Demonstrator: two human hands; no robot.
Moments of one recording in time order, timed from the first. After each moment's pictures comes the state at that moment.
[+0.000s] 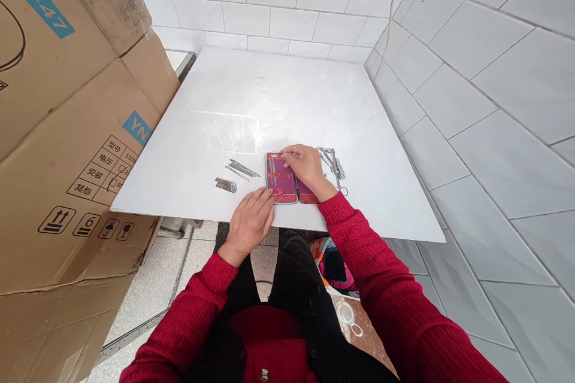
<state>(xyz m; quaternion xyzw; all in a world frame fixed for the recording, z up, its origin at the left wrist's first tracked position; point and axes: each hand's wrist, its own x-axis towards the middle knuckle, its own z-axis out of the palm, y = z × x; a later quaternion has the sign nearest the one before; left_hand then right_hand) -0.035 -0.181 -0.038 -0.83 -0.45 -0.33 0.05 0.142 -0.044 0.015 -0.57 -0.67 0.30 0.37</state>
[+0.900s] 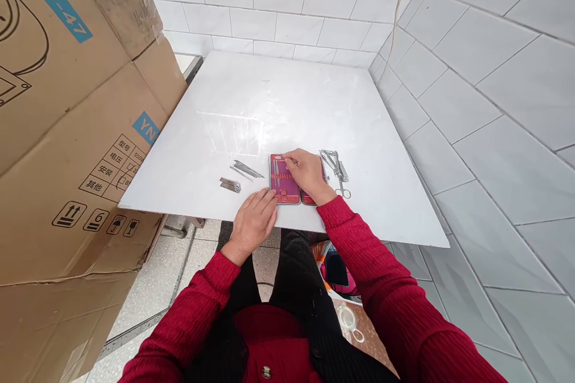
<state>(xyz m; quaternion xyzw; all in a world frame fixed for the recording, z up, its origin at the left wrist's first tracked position) -0.034 -0.182 -0.038 -0.82 -0.45 -0.34 0.08 0.140 -0.046 -0.002 -0.54 -0.77 0.12 0.30</state>
